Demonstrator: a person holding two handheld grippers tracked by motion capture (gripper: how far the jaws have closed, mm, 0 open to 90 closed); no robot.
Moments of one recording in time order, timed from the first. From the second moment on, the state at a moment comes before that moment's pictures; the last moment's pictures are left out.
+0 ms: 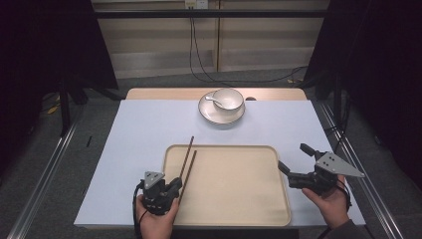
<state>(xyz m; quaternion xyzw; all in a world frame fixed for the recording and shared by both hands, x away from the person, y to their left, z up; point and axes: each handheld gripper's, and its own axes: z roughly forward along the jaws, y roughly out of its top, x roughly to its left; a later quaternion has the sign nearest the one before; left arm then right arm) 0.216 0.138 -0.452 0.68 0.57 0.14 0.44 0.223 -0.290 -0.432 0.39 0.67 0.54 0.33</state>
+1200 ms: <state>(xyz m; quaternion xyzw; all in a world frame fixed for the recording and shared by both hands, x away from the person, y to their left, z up) 0.207 0.135 -0.467 0.70 0.58 0.12 0.40 0.224 -0.289 -0.433 0.38 0.67 0.54 0.33</state>
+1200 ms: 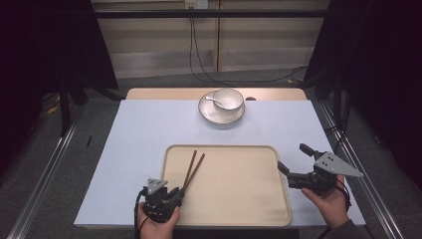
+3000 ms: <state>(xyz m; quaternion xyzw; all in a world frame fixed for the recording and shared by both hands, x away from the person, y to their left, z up) 0.253 0.136 -0.443 0.69 0.51 0.17 0.49 0.224 -0.290 -0.432 0.39 0.67 0.54 0.33</state>
